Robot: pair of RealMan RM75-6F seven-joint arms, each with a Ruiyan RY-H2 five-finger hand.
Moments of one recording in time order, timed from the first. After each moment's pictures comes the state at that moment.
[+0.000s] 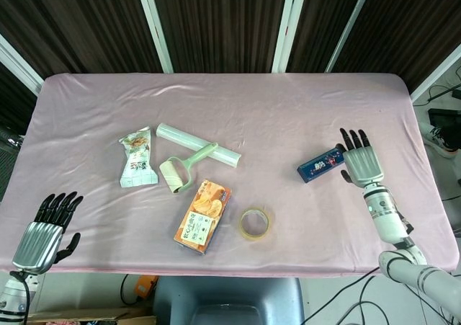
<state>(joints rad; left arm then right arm) -0.16 -1.17 0.01 -1.54 1.63 1.46 0.08 0.56 -1.48 0.23 -1.00 -1.31 0.92 -0.32</state>
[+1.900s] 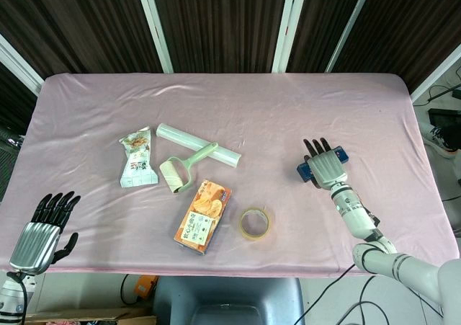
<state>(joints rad) -0.16 -1.16 0.02 -1.55 1.63 1.47 0.07 0.71 -1.53 0.15 -1.09 -1.14 0.80 -0.50</state>
